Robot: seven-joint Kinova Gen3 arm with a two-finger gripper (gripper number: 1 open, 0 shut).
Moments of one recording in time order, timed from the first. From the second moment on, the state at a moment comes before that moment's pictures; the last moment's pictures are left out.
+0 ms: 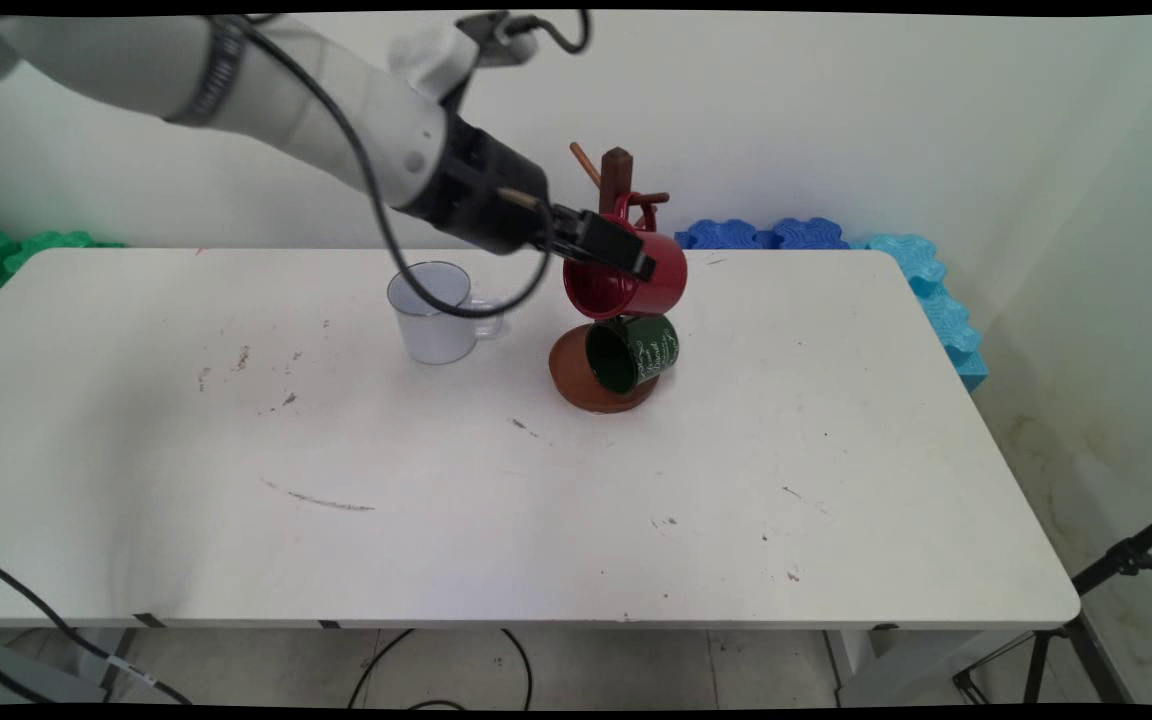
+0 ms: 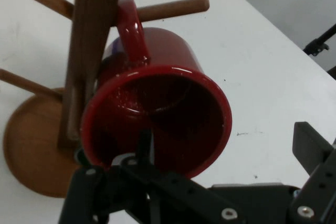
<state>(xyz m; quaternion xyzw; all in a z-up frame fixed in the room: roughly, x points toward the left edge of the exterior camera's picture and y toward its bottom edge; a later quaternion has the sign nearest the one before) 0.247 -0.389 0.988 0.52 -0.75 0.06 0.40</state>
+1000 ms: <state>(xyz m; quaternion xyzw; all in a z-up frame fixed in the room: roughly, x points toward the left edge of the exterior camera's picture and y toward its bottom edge) 0.195 -0.405 0.941 0.51 -0.75 0.10 0.40</state>
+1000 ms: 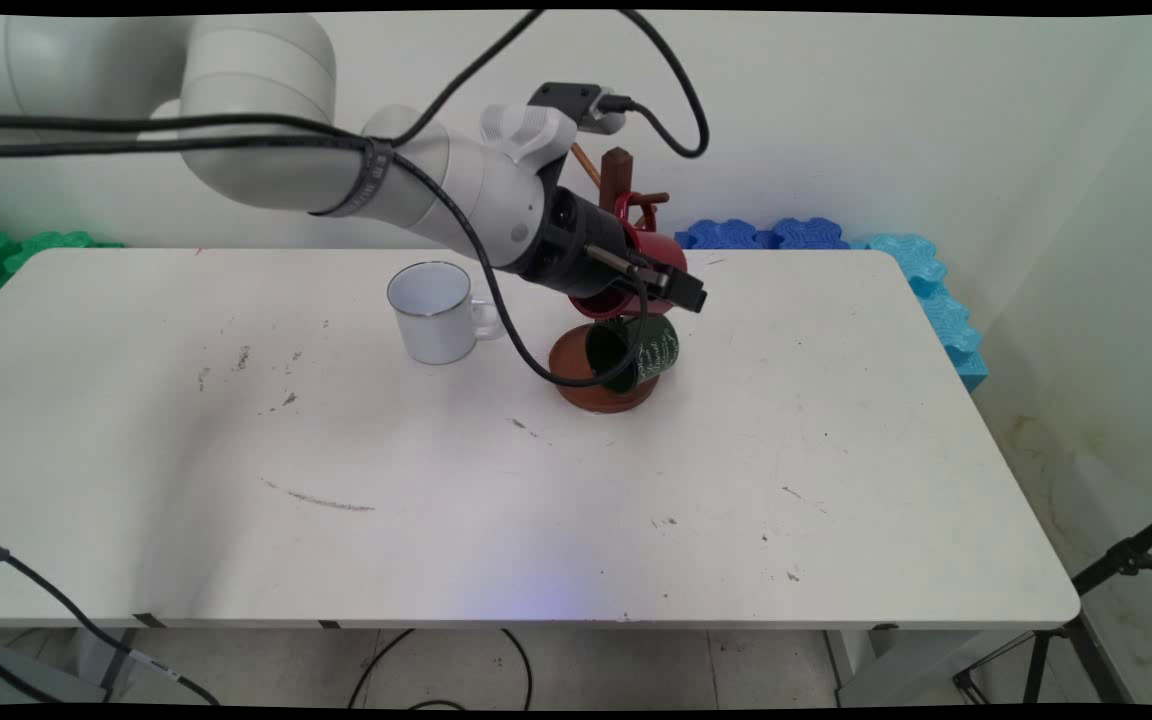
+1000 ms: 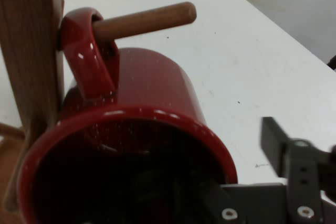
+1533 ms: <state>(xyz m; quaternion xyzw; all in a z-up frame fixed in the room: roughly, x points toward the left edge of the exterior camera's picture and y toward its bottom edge) 0.190 -0.406 0.934 0.47 -0.77 0.13 0.41</state>
